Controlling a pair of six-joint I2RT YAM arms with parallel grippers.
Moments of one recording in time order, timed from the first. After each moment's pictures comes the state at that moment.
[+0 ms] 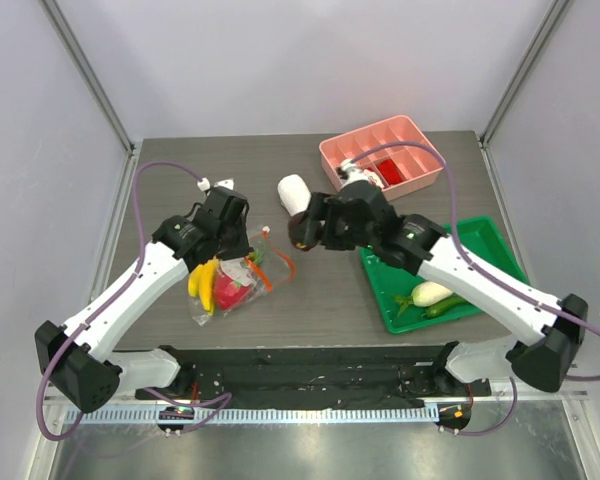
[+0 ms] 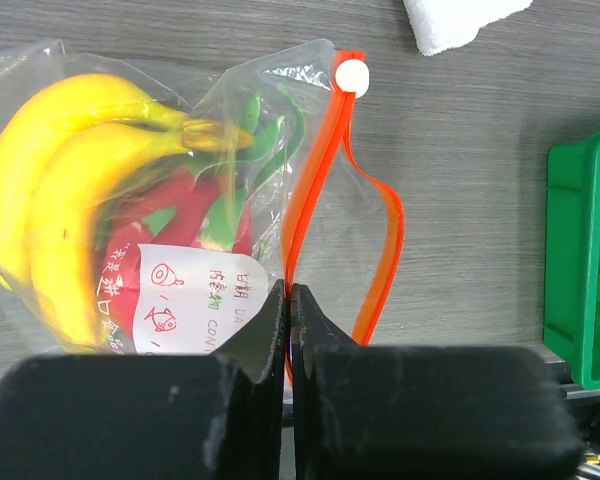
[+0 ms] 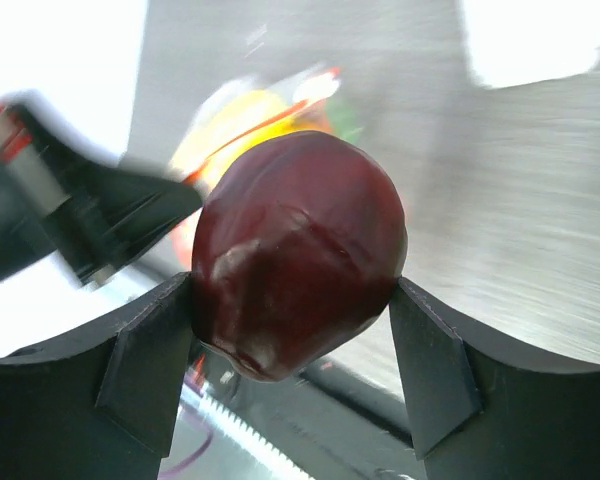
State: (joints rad) left arm -0.60 1.23 1.19 -0.87 -0.21 -0.68; right arm 0.87 1.34 1.30 -0.53 0.07 0.79
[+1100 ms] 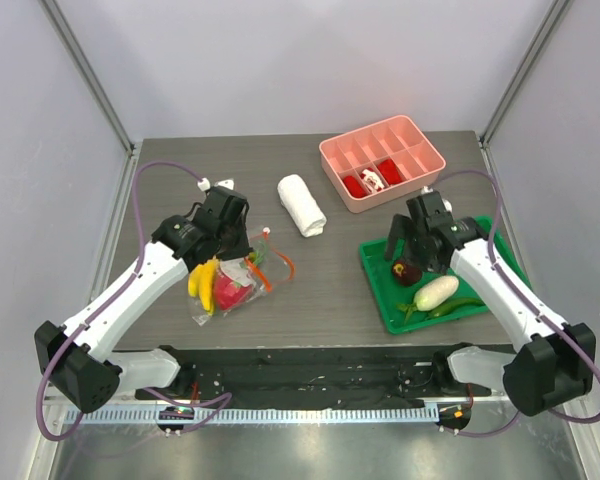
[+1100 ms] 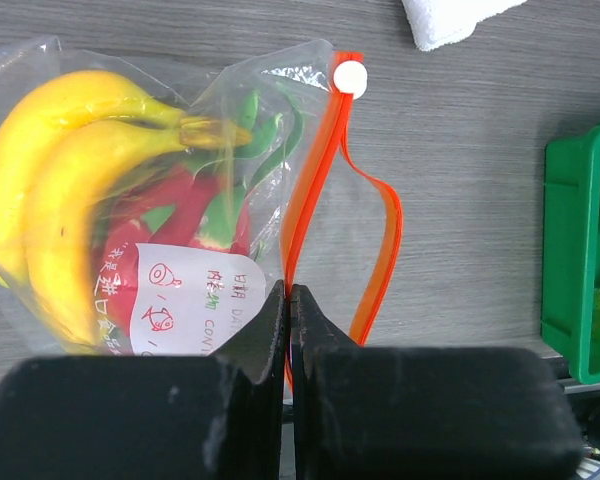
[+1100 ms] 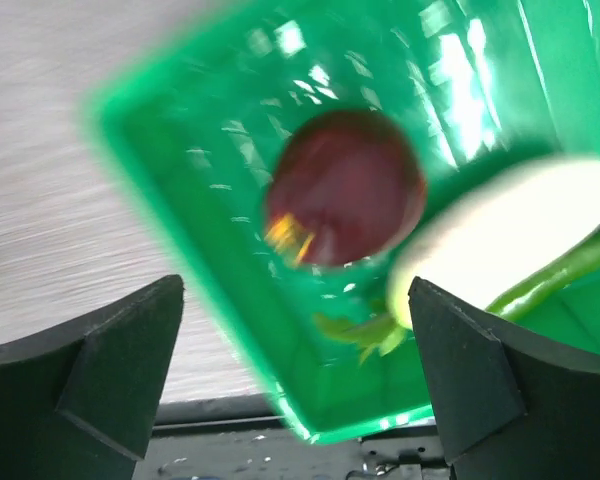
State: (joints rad) left arm -0.60 1.23 1.19 -0.88 -0.20 -0.68; right arm 0.29 1.19 0.95 -0.87 0.14 0.57
